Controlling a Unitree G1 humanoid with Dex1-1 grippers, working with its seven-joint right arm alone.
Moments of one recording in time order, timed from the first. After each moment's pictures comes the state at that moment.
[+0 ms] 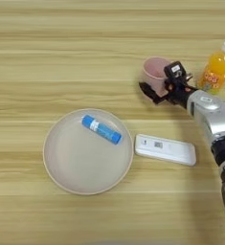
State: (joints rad) arm -0.60 -0.25 -0.01 0.76 0.03 -0.02 0.51
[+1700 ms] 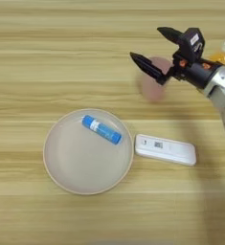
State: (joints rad) arm -0.43 -0.34 -0.03 -0.09 0.26 0.27 0.73
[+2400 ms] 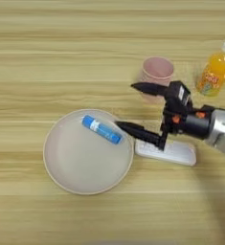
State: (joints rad) arm -0.11 -0.45 0.14 -0.43 0.36 0.42 0.90
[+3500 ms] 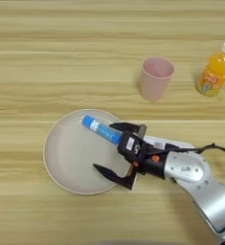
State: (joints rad) arm 0.01 -0.32 0.46 -0.27 -0.13 0.22 0.66
